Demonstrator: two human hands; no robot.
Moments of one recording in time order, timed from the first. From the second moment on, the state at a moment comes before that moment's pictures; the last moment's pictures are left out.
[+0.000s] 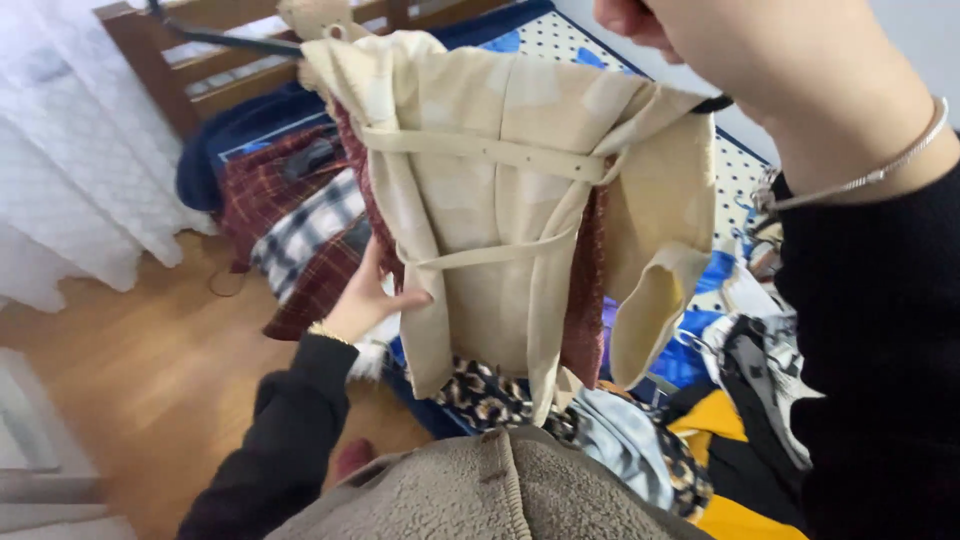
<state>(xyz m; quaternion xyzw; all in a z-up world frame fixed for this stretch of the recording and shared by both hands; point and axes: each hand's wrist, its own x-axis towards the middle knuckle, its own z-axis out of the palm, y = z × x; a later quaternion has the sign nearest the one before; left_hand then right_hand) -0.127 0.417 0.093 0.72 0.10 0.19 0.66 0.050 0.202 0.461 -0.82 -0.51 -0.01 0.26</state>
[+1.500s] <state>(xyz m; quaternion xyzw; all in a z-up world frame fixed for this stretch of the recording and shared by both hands) -0.124 0.805 -0.283 0.77 0.50 -0.07 0.40 0.432 0.506 -0.137 -0.81 -0.14 0.16 0.55</state>
